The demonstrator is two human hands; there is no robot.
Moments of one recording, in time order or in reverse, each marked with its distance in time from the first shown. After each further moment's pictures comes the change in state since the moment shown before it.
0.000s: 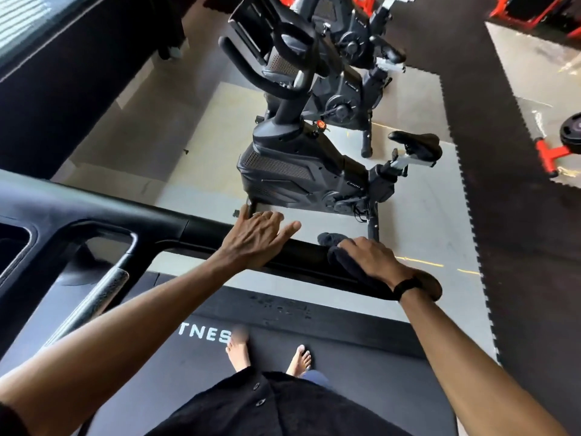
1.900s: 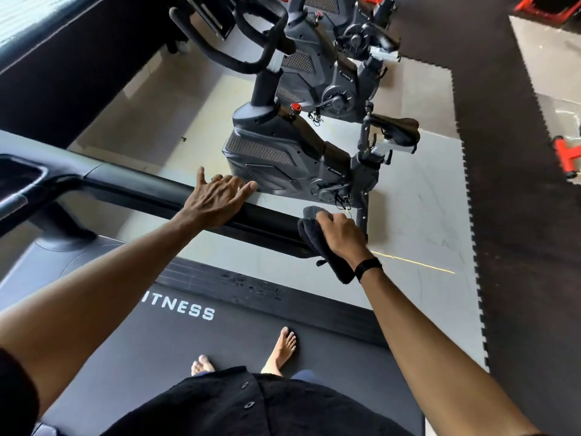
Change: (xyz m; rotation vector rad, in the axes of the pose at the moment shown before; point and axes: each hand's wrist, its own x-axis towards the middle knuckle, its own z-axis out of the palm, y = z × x) left_hand 0.039 0.122 0.023 -0.080 0.017 -0.245; right_hand -0.030 0.145 0.001 0.393 0.204 0.017
